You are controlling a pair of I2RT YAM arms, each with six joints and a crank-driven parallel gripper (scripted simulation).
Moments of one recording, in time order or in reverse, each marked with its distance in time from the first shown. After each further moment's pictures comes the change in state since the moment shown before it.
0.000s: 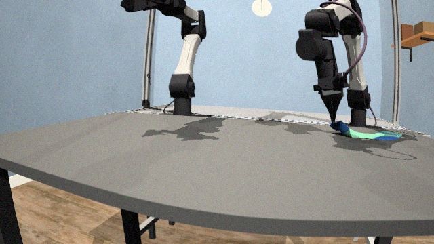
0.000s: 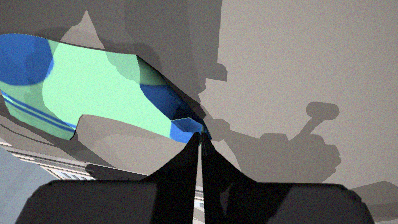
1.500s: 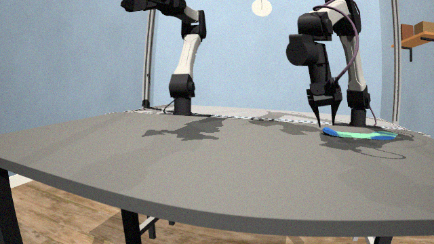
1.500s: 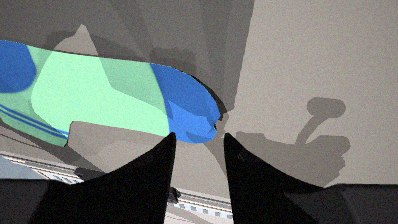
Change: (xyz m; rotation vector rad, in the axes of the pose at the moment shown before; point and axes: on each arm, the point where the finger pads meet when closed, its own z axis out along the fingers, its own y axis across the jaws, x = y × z) left arm 0.000 -0.020 0.008 -0.002 0.004 0.006; right arm 0.000 0.000 0.000 0.000 0.000 0.000
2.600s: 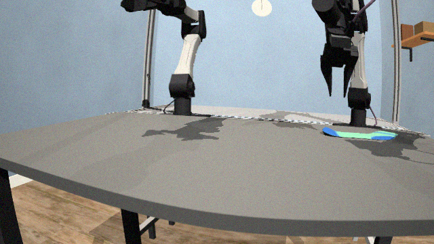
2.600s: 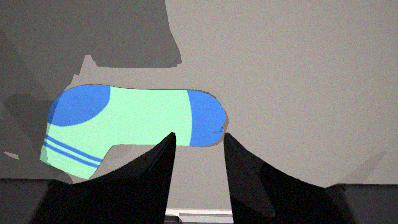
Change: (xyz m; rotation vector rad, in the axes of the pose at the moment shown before) left arm -0.055 0.036 -0.075 0.184 -0.323 -0.064; right arm 0.000 0.000 0.000 0.000 0.000 0.000
